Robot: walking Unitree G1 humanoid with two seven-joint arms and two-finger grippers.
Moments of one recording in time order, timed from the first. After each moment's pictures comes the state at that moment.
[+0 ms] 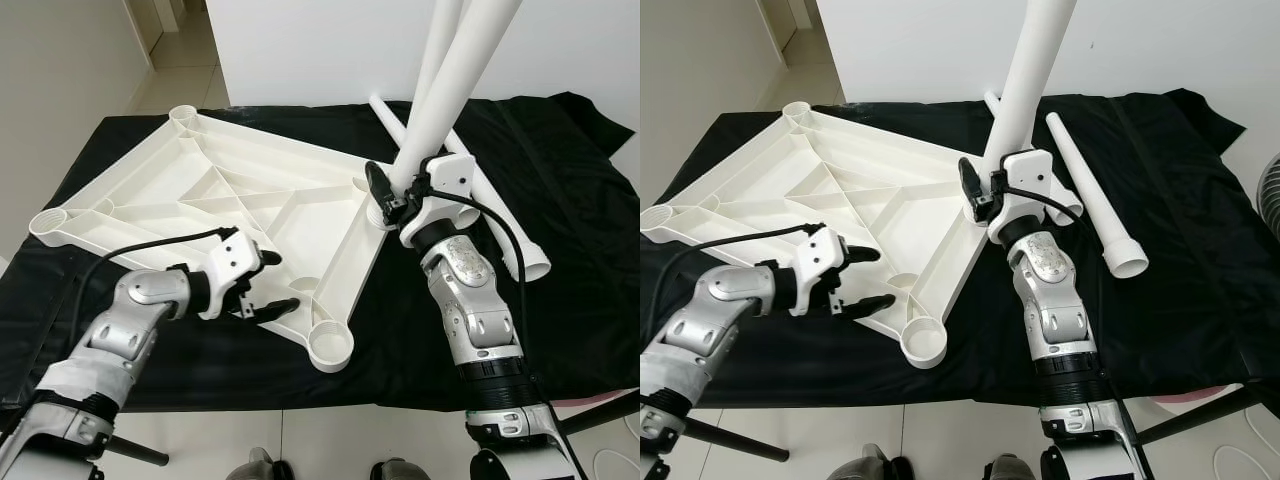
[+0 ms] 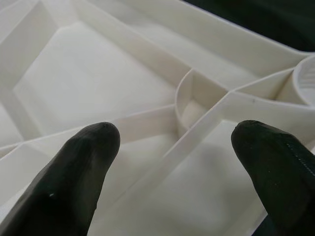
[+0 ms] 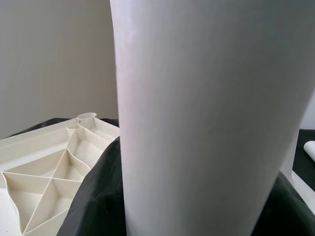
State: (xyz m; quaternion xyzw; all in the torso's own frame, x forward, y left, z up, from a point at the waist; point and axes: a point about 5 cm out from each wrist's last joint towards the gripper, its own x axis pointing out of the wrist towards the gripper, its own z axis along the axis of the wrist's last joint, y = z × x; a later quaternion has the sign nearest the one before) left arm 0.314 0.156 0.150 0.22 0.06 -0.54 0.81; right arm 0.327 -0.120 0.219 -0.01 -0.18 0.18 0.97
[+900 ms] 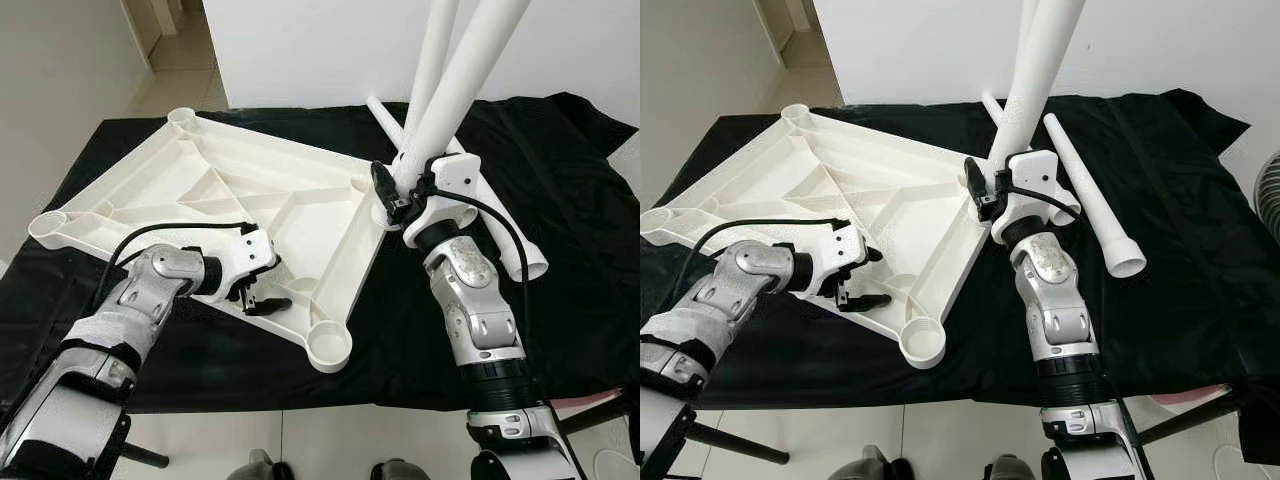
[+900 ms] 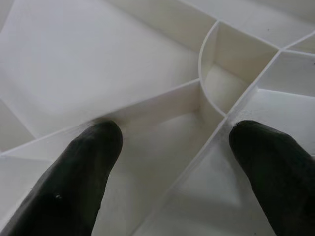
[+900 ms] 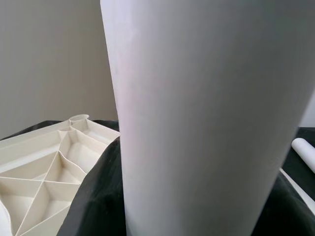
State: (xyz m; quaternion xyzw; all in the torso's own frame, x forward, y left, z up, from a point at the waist) left arm 0.341 0.137 0.134 0.31 0.13 -0.55 0.77; right arm 0.327 -0.122 0.220 -0.01 -0.18 0.16 0.97
